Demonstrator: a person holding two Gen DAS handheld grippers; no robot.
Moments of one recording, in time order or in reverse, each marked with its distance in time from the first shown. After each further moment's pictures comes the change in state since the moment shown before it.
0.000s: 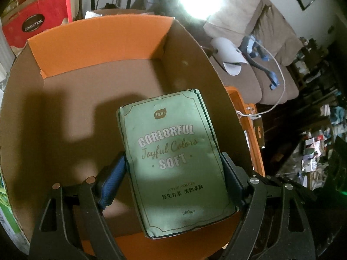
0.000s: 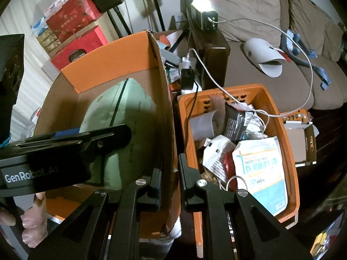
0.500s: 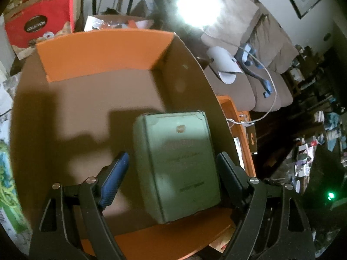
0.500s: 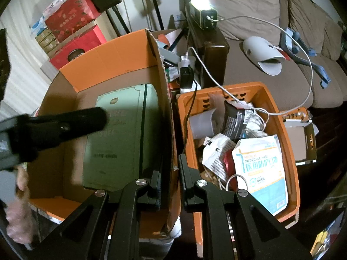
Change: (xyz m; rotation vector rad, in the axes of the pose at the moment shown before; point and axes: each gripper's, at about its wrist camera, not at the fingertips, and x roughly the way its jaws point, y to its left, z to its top) left arm -0.029 0.013 0.006 -0.022 -0.045 -0.036; right arm 0.001 -0.003 -0.001 0.005 0.004 -0.002
